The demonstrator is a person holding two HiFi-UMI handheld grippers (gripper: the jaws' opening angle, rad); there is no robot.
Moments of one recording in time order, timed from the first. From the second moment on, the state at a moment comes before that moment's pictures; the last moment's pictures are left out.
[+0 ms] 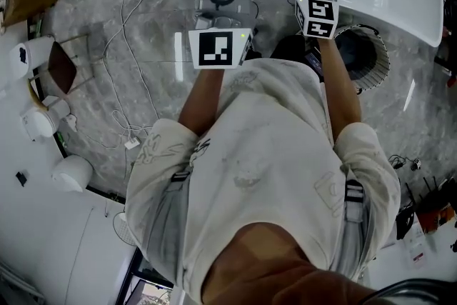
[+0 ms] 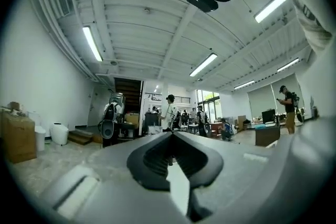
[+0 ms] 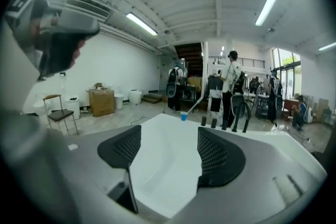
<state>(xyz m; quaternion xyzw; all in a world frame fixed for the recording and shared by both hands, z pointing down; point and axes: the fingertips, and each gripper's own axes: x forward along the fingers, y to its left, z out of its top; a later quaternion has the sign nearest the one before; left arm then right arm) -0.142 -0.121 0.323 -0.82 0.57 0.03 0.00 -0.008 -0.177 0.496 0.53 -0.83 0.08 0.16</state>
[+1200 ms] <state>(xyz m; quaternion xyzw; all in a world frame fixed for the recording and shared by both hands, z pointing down) -0.172 -0.119 0.287 -0.81 0.58 0.06 0.05 -0.028 -0.114 0.266 0.58 -0.80 -0.15 -0.01</state>
